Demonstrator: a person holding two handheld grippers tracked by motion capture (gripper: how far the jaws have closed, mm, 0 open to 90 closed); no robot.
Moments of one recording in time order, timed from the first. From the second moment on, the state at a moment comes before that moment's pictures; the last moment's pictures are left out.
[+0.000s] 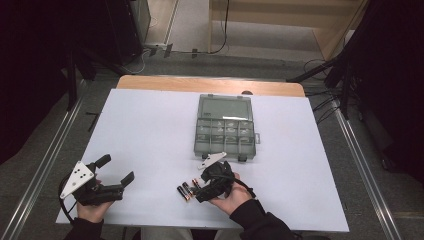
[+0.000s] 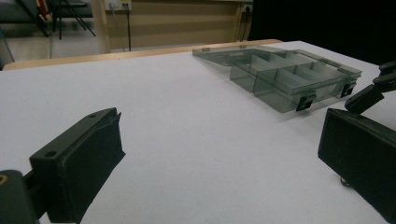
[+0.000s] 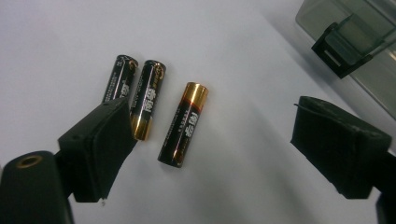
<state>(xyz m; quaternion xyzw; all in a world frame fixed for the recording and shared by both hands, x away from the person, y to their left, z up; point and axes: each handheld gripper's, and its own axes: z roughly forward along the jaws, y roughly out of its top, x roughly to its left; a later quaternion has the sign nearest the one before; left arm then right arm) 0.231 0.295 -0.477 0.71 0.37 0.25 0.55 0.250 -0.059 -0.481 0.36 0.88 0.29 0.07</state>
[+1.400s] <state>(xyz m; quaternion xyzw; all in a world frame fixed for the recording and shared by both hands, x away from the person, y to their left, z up) 0.231 0.295 -0.477 0.71 0.37 0.23 0.56 0.273 -0.034 -0.474 0.40 0.90 0.17 -0.03</state>
